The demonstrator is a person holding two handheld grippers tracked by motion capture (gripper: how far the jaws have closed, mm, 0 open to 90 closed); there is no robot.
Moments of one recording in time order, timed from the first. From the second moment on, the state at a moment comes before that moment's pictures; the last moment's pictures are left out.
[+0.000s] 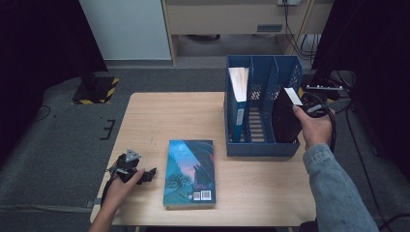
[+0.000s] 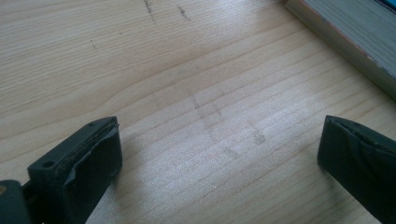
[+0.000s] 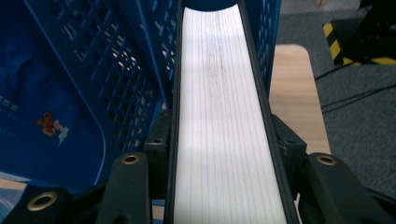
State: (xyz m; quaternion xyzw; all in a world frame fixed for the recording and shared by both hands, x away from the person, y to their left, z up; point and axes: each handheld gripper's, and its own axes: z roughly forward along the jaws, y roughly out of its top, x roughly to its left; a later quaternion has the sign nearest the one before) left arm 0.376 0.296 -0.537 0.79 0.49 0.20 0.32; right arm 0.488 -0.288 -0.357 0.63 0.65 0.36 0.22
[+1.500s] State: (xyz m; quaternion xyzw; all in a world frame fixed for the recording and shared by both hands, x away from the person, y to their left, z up) left arm 0.375 0.294 -0.537 0.79 0.48 0.20 0.32; right arm 0.546 -0.273 -0.364 0.62 0.65 0.36 0.26
